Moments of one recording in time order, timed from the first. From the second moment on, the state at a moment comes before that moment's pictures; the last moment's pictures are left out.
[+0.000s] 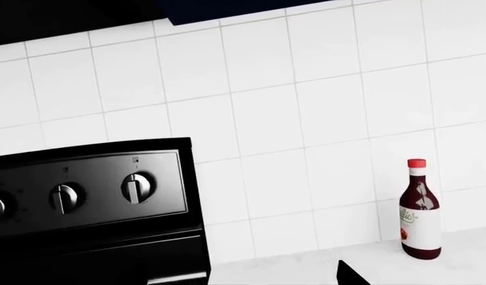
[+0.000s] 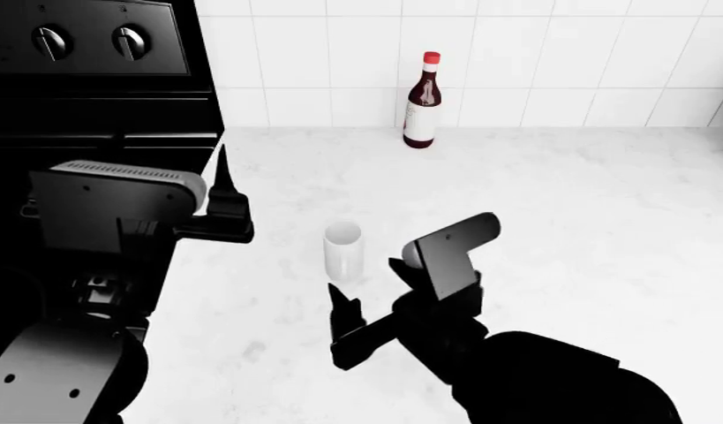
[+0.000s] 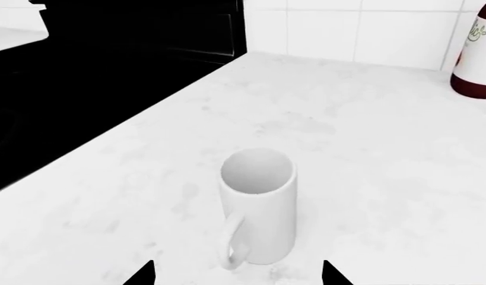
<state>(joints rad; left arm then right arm) -0.49 -0.30 0.05 0.71 -0.25 -0.88 -0.16 0.57 0.32 -0.36 -0.49 0.95 1.05 0.32</state>
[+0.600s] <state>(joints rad) -0.48 -0.31 0.06 0.69 -0.26 -0.86 -0.16 0.55 0.27 -0.45 -0.44 0.82 0.95 0.36</state>
